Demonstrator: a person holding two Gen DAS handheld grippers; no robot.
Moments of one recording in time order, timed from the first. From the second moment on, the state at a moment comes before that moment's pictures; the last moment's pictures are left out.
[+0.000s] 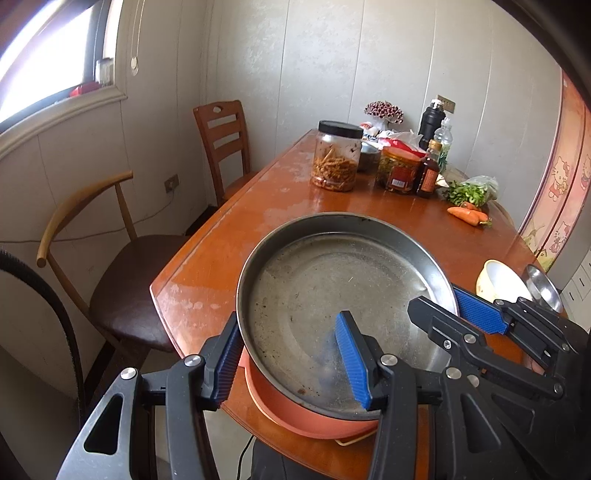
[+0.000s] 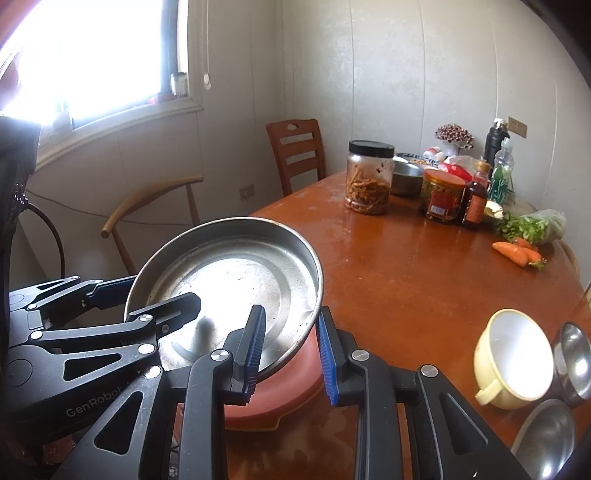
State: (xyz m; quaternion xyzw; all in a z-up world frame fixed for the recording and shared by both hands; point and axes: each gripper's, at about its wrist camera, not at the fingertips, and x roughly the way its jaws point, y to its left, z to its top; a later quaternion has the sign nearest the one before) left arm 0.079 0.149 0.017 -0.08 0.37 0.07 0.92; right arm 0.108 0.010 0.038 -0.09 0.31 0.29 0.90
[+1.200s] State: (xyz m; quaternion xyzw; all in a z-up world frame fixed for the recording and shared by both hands) left arm 0.081 0.150 -0.017 -0.08 0.39 0.09 0.91; right arm 0.123 0.012 -0.005 -0.08 0.35 0.30 0.88
